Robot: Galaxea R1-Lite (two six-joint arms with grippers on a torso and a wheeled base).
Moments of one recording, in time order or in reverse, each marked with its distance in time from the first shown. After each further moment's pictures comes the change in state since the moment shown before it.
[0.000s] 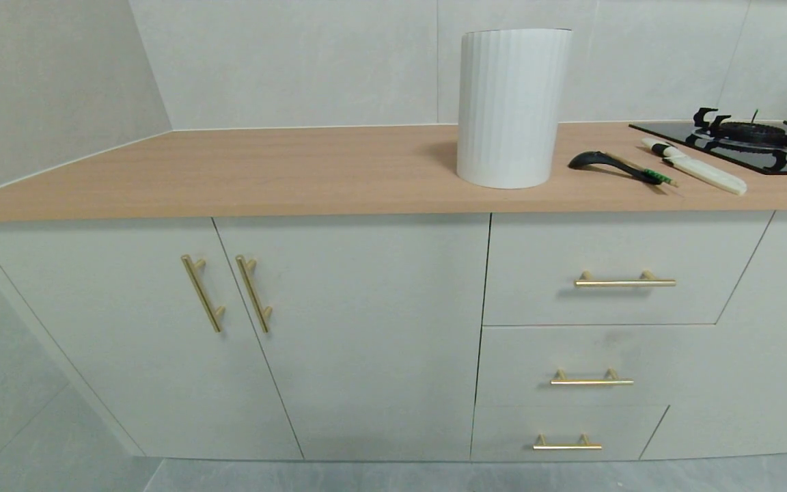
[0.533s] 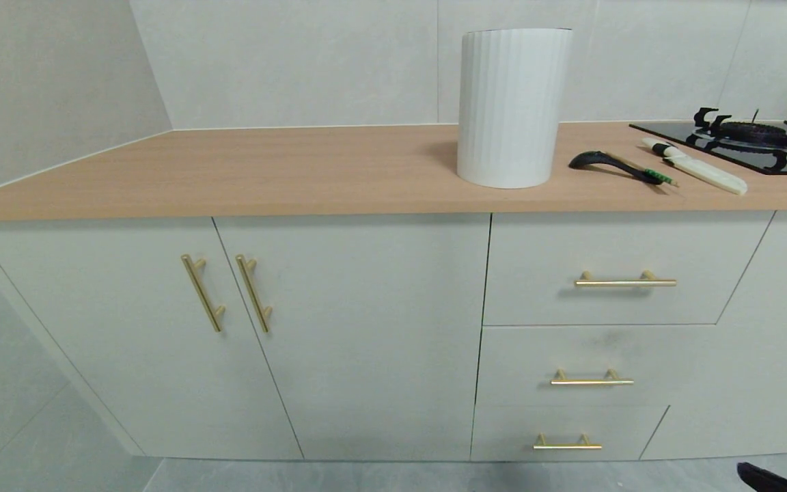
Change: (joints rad) left arm 0.000 0.000 0.000 0.000 0.000 0.000; right arm 0.102 0.661 -0.132 -0.136 0.012 -0.013
